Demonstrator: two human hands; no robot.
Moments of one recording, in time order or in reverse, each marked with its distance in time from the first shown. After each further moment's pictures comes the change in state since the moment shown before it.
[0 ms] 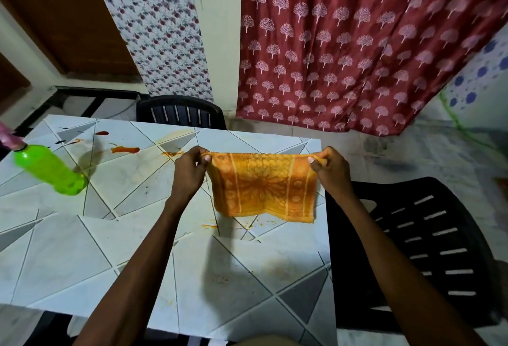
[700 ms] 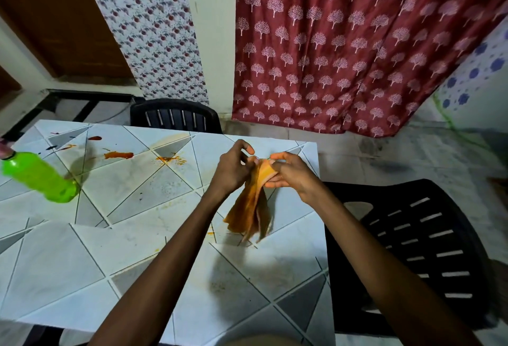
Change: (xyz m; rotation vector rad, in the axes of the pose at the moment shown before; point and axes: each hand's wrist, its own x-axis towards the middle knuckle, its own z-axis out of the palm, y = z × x) left_hand 0.000 0.084 0.048 -0.202 -0.299 0.000; right_hand -0.001 -0.075 0.039 0.489 -0.486 0.474
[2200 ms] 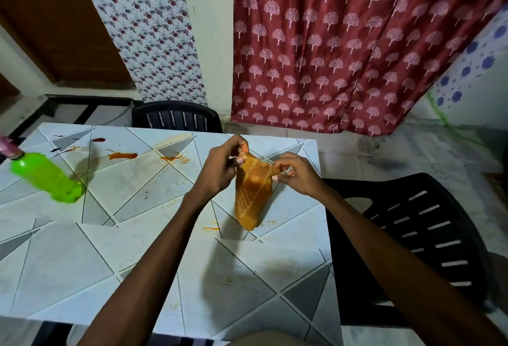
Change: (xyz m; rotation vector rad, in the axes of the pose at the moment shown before) left_hand -0.024 -0.007 -0.042 0.043 -0.022 0.344; right_hand 0.028 0.053 -0.031 -0.644 -0.039 -0.673
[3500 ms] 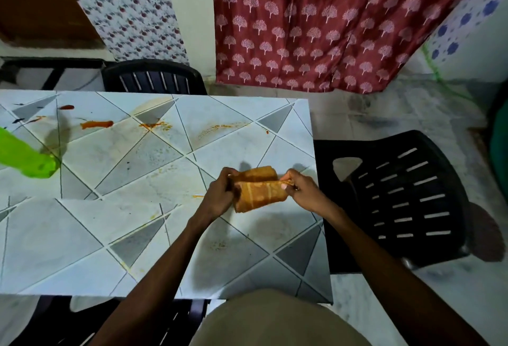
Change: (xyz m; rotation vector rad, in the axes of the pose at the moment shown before) left_hand -0.099 -0.091 0.095 -0.083 -0.238 -0.488; right_hand -0.108 0.053 0.050 -0.052 -0.160 0.374
